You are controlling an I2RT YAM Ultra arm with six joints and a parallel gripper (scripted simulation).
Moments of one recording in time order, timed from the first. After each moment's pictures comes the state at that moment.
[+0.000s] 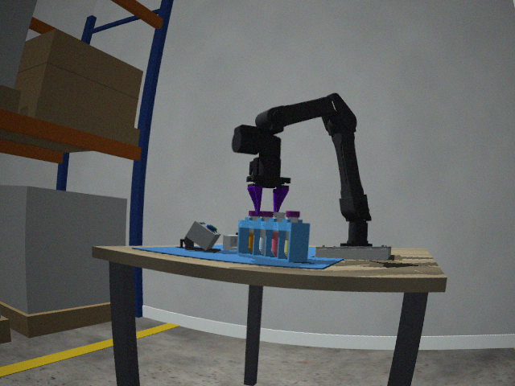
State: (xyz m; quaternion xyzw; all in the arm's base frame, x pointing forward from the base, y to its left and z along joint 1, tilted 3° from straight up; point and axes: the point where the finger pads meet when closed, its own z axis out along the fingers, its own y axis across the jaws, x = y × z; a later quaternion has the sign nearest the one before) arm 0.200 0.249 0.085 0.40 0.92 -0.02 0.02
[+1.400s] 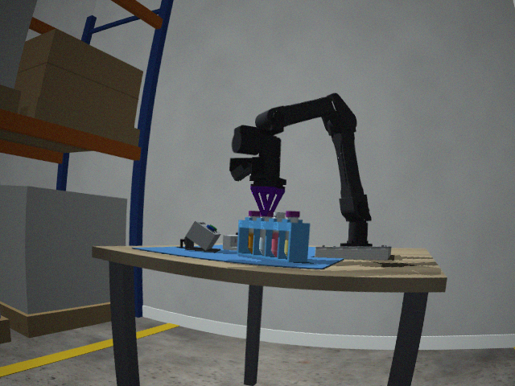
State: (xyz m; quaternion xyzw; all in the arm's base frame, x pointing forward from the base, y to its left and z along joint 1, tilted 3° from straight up) arm 0.200 0.249 0.084 -0.01 1.00 -0.02 0.01
